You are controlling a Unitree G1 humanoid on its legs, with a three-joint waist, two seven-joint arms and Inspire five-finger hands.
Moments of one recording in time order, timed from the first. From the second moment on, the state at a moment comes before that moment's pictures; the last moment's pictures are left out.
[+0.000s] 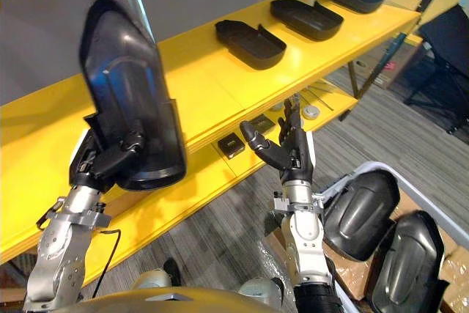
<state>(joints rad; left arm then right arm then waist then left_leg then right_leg) 0.21 0.21 0.05 -0.35 -0.43 -0.06 -0.21 0.13 -0.17 0.00 0.02 0.20 -0.38 -0.01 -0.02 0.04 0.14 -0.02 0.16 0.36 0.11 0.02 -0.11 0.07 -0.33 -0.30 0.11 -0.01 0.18</state>
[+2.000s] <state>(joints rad) -0.62 0.56 0.15 0.76 -0.57 0.29 0.26 0.25 -0.20 0.36 -0.09 0.17 -0.22 0.02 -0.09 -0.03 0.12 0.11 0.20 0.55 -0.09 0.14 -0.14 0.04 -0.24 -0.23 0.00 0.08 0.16</state>
